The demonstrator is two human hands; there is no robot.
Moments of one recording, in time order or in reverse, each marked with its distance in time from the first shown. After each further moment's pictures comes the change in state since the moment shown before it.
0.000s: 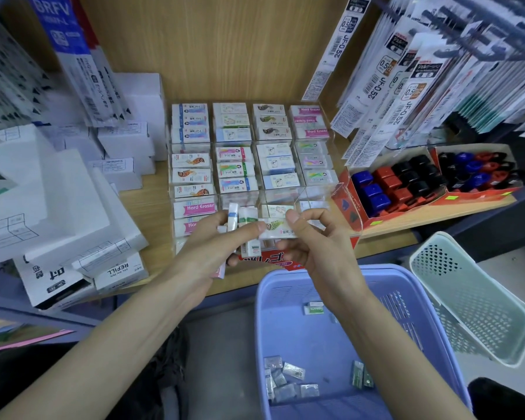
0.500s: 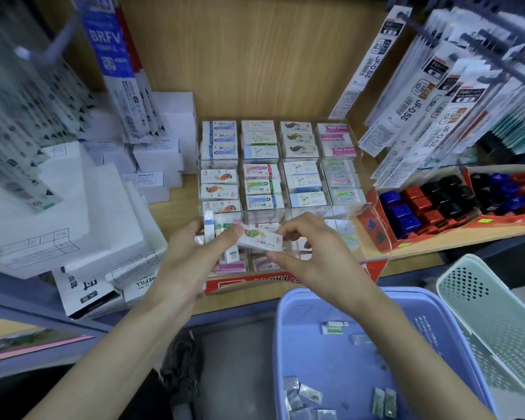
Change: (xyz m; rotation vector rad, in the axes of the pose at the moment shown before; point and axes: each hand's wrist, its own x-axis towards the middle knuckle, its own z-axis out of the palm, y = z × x) left_hand -0.005 0.006 -0.042 -0.057 0.207 0.070; right_hand 0.022 -0.004 0.020 -1.030 -0.293 -0.448
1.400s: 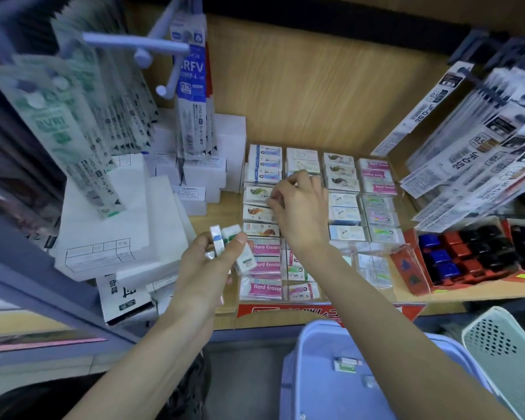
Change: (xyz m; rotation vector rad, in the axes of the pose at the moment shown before) left_hand 0.014 -0.003 -0.027 -0.182 0.197 0.012; right_hand 0.131 -0.017 0.060 -0.546 0.370 -0.155
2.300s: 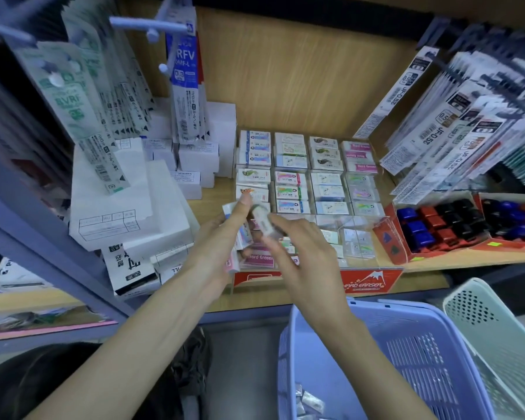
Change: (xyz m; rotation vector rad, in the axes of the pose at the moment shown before) left_hand -0.019 0.014 0.012 -0.150 -0.225 -0.144; right_hand -0.122 -0.026 -0.073 0.489 0.034 -0.017
